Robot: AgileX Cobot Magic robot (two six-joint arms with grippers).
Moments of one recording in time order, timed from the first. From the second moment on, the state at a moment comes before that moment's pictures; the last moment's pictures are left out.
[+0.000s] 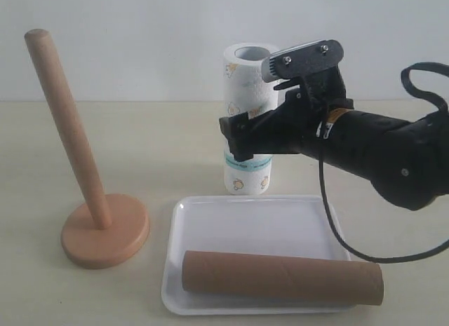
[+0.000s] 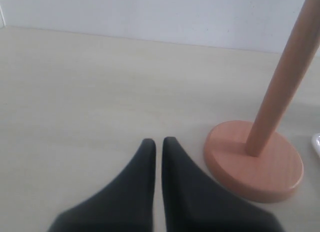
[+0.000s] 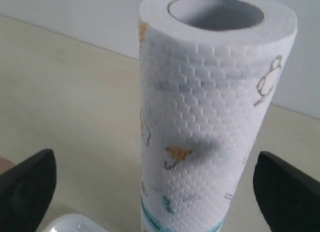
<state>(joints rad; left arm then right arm) 0.06 0.00 0.00 -0.05 0.36 -0.05 0.61 1.63 -0.78 0.07 -0.44 -0.03</state>
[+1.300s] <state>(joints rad) 0.06 0.00 0.00 -0.05 0.36 -0.05 0.61 1.89 -0.87 0.21 -0.83 -0.13</state>
